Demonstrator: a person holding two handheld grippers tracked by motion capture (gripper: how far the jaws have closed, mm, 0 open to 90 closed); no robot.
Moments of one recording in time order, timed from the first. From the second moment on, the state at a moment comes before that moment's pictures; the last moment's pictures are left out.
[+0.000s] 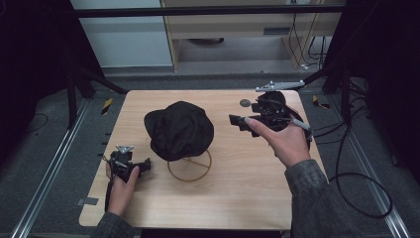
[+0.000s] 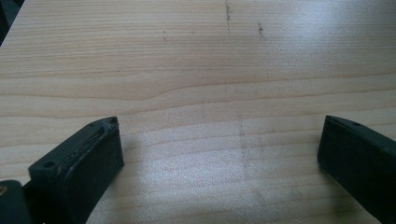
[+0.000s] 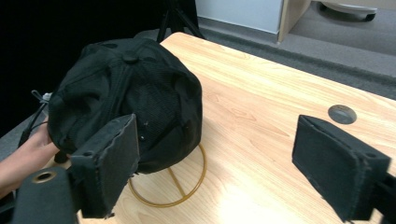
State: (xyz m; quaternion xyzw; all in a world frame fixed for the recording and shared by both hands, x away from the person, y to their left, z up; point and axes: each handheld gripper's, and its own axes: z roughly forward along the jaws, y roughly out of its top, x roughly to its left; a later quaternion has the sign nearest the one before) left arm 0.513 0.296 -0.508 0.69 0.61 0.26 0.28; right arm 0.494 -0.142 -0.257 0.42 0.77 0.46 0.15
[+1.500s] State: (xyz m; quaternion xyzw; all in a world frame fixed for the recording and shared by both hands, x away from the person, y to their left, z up) left arm 0.512 0.296 -0.507 0.69 0.61 0.26 0.28; right arm 0.479 -0.195 -0.364 0.47 0.76 0.40 0.19
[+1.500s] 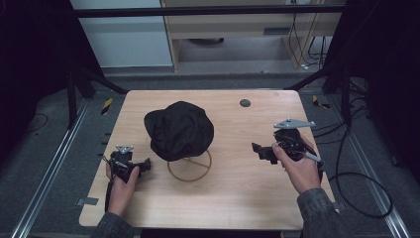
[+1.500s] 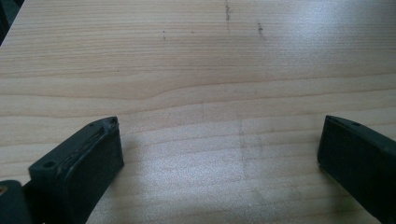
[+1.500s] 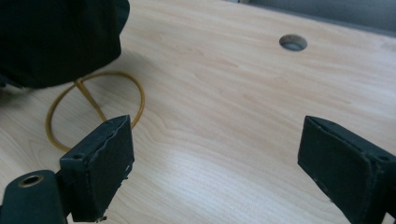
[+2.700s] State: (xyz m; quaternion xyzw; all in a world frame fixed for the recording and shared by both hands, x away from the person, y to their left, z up) left arm 0.513 0.296 -0.507 0.69 0.61 0.26 0.28; right arm 0.478 -0.183 -0.480 0.51 0.76 0.36 0.16
